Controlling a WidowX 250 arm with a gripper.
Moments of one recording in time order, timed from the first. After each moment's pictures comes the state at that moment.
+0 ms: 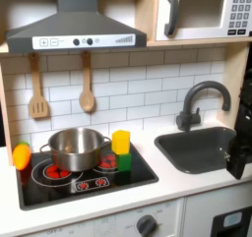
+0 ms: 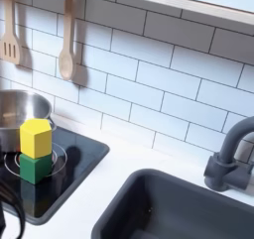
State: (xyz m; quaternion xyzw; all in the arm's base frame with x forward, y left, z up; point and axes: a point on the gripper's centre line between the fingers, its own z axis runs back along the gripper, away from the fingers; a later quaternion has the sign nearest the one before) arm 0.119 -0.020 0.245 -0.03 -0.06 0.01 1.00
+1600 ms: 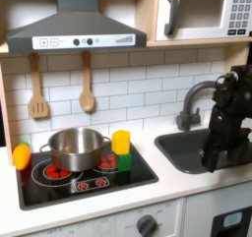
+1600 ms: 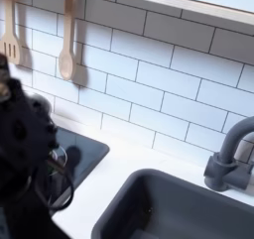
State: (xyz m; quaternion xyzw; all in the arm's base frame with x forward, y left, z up) arm 0.179 -0.016 0.222 -0.02 -0.08 0.04 1.00
